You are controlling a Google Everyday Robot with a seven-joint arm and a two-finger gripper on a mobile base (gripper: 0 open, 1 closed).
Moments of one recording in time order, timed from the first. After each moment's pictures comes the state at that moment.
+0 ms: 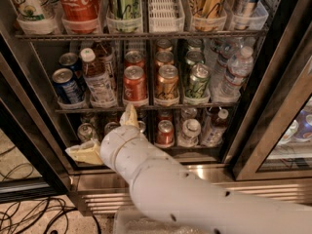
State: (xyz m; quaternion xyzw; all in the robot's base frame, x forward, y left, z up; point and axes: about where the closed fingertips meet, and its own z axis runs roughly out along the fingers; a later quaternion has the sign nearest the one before) arm 0.480 0.123 0.831 -0.32 0.73 0.15 0.59
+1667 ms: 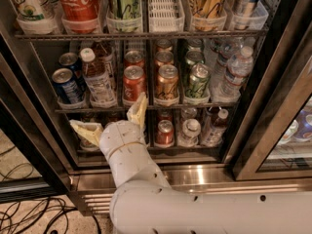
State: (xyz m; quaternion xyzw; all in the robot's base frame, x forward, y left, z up) arm 0.515 0.100 0.865 -0.17 0.67 0.09 0.72
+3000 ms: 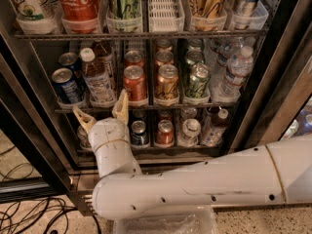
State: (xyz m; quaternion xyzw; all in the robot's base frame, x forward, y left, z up) arm 0.558 0.131 0.841 -0.14 0.63 0.06 0.76
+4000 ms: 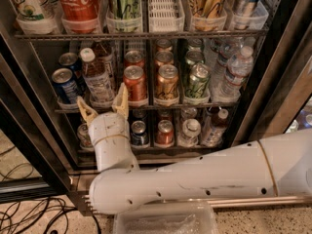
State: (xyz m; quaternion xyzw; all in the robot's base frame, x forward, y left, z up) arm 0.570 0.125 0.855 -0.13 0.61 0.03 0.78
